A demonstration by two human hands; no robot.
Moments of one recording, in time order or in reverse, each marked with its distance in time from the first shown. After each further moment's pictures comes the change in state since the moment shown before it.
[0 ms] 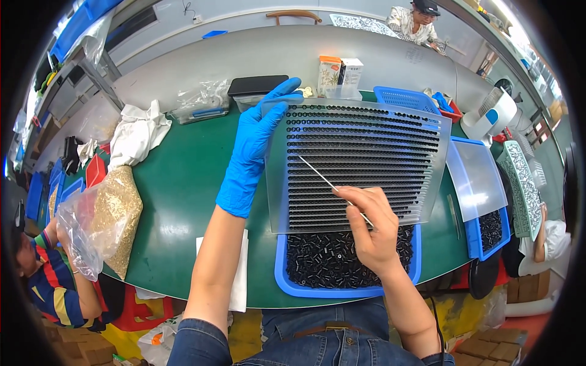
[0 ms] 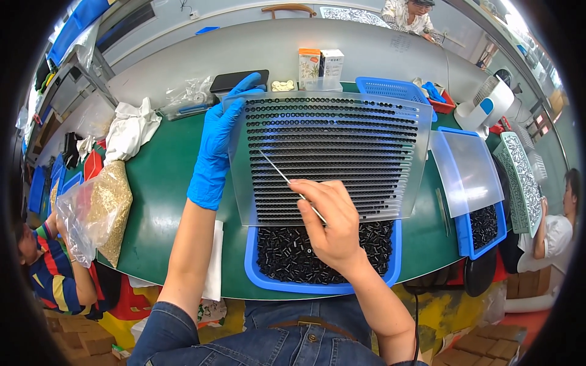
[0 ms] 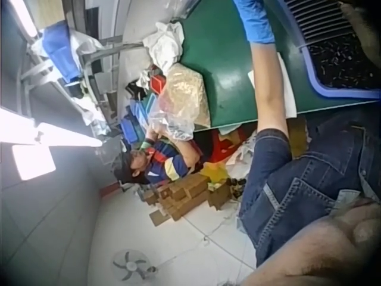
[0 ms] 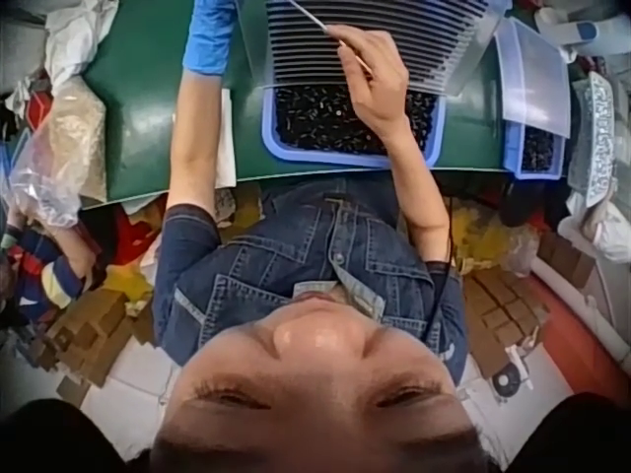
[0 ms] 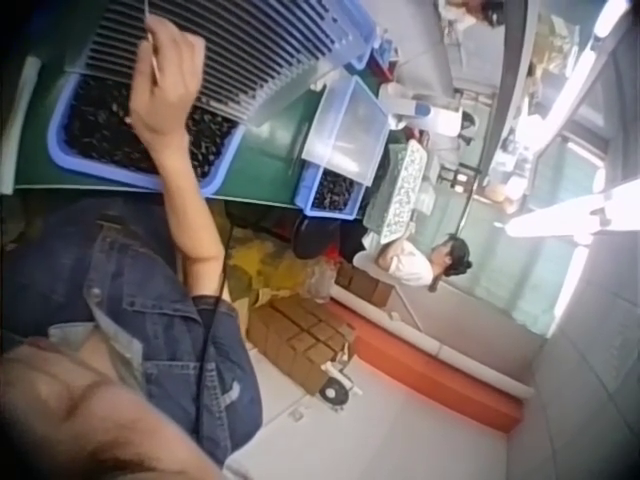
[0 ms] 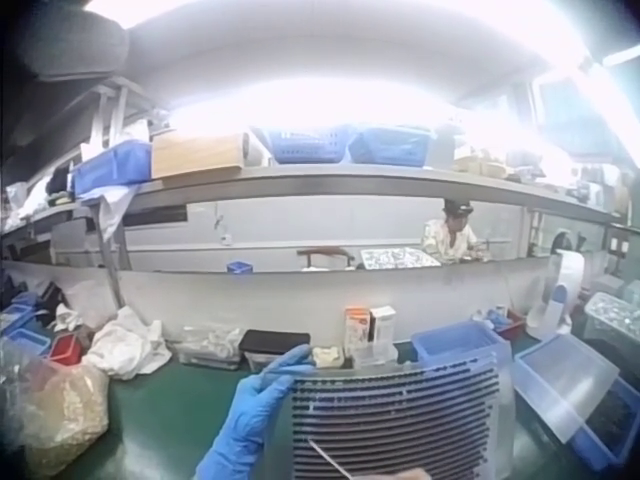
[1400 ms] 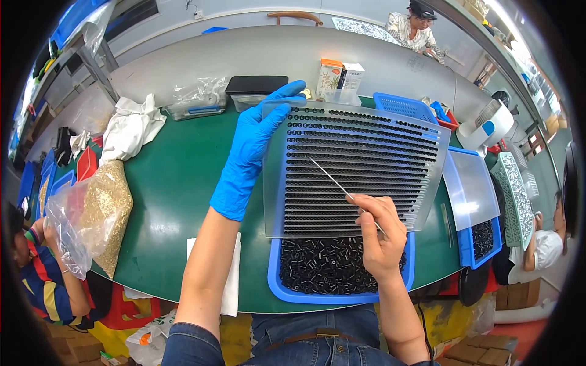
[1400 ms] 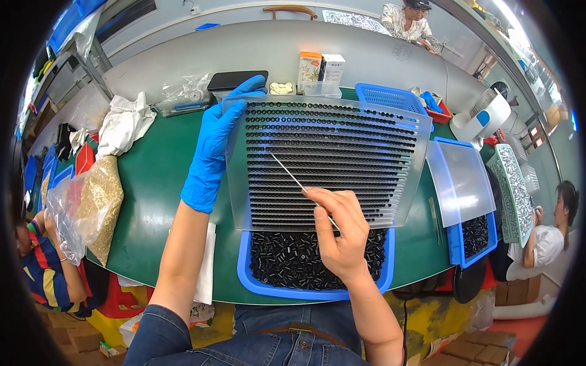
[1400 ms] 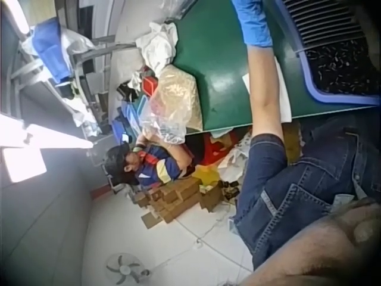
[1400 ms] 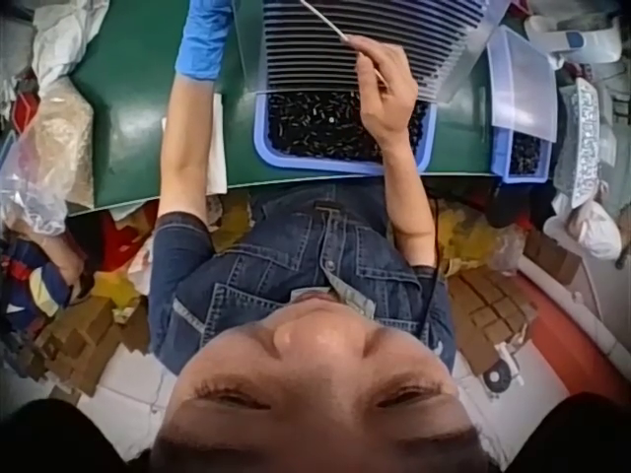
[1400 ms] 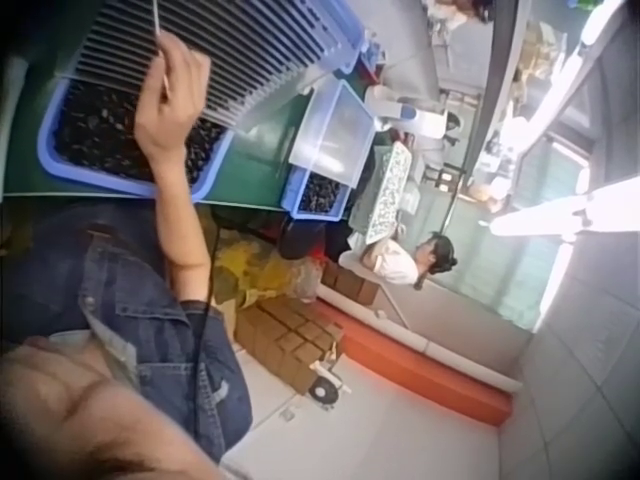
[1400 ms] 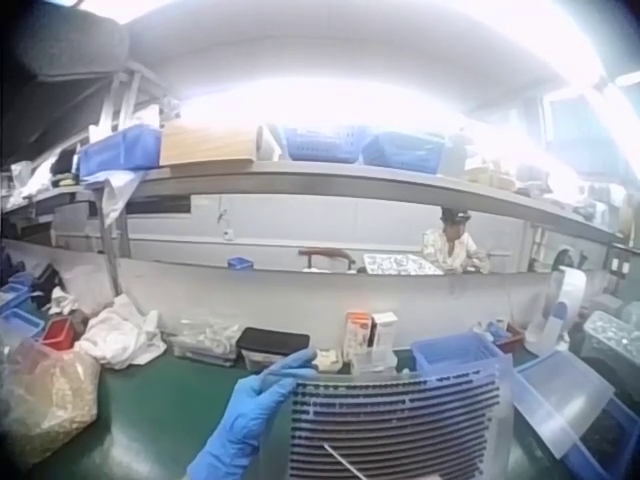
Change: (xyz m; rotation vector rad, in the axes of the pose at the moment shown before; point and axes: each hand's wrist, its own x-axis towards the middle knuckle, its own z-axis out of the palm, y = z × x) left_hand 0.000 0.001 -0.002 0.012 -0.002 -0.005; right_hand -0.008 0.005 -0.007 0.038 0.057 0.112
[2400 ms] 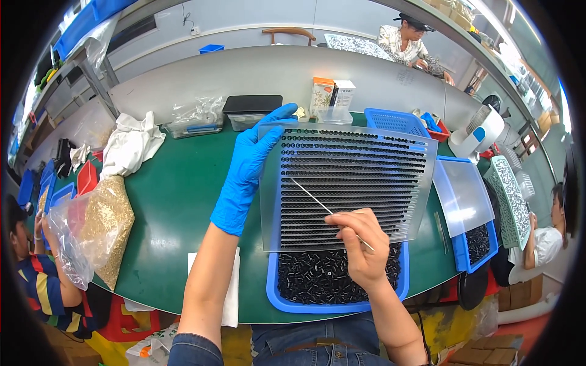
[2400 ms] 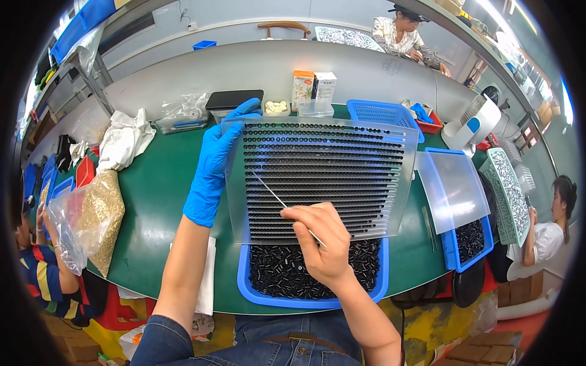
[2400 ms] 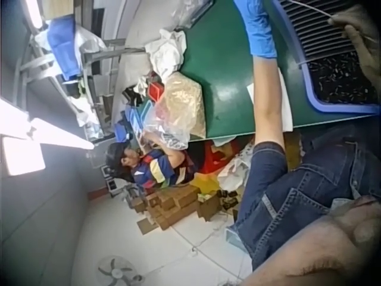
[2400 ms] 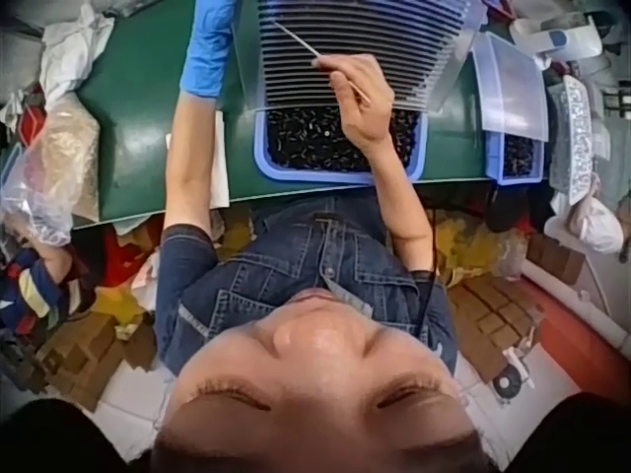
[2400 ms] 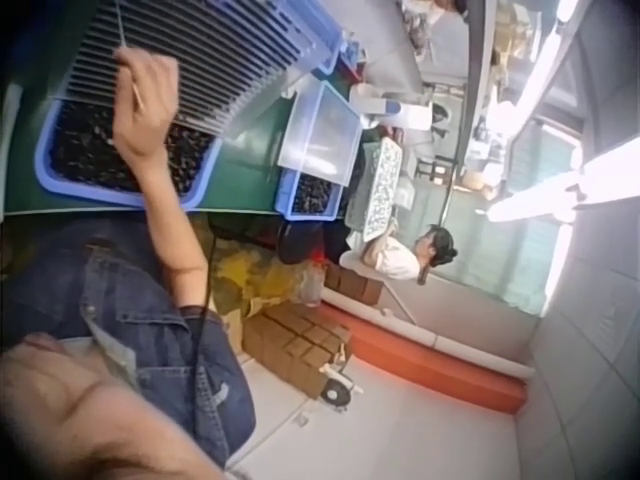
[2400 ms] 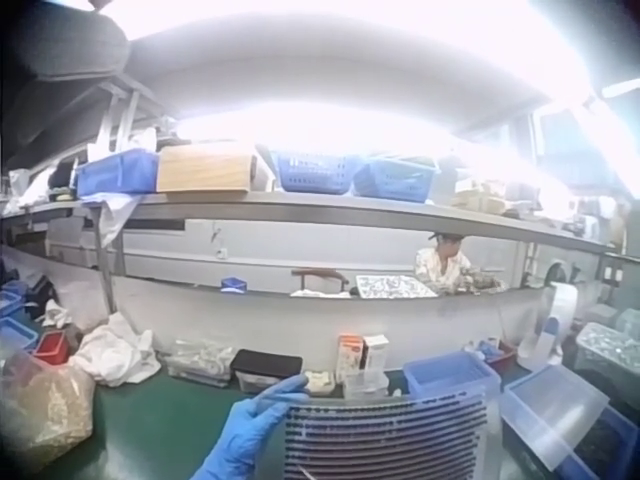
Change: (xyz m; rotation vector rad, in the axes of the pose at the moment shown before) left_hand -0.002 0.001 0.002 0.027 0.010 -0.024; right_hand 0.005 -0.008 0.009 0.089 -0.025 -0.047
